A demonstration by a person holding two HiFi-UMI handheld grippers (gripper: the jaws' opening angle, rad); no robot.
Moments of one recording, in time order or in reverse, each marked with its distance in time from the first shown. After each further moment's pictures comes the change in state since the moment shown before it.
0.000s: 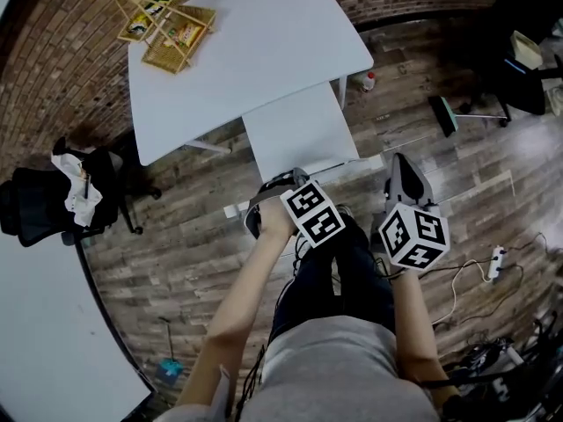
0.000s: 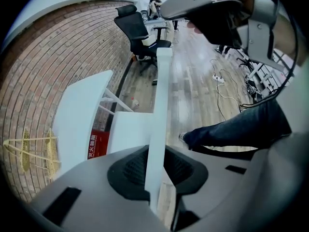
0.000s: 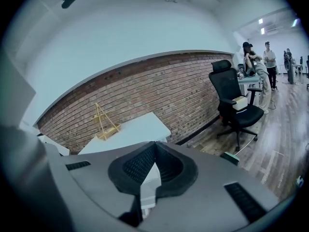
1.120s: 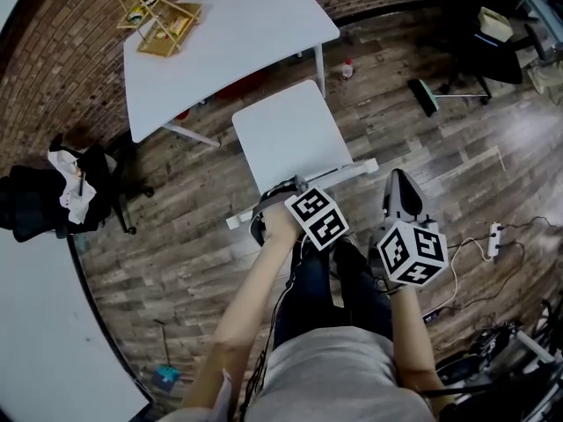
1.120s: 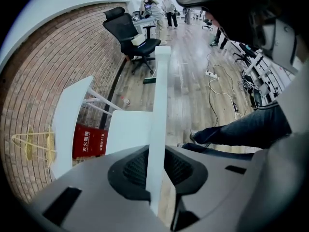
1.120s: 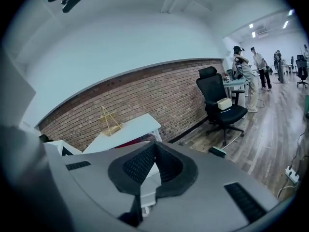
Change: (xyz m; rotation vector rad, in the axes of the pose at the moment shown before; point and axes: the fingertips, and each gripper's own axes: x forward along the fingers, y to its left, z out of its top) left arm -0.030 -0.160 -0.012 0.019 0.030 0.017; right arm -0.180 -0.033 -0.060 0.033 -0.040 -0.038
